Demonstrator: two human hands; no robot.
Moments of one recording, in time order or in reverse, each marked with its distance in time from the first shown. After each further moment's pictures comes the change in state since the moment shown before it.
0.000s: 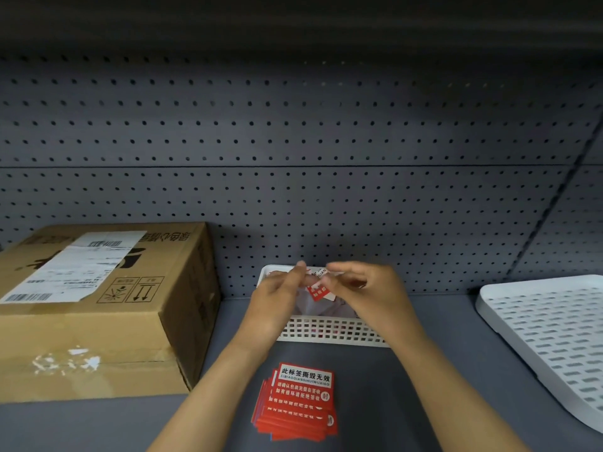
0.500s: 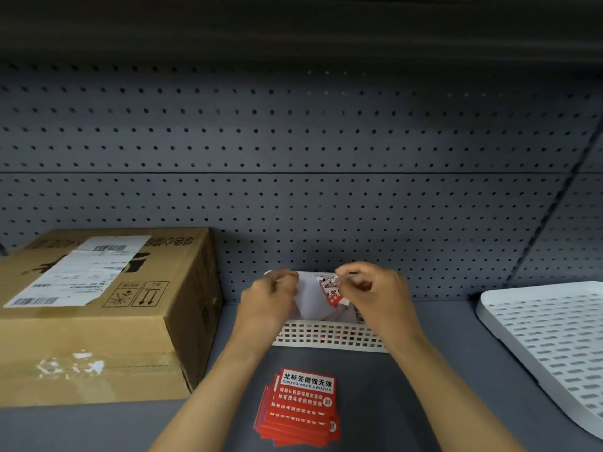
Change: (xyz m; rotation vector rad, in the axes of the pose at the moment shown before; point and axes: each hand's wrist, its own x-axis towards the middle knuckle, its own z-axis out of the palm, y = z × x) left_hand 0.018 -0.018 -0.011 0.215 0.145 0.003; right_hand 0.009 0.015 0.004 -0.214 0.166 -0.093
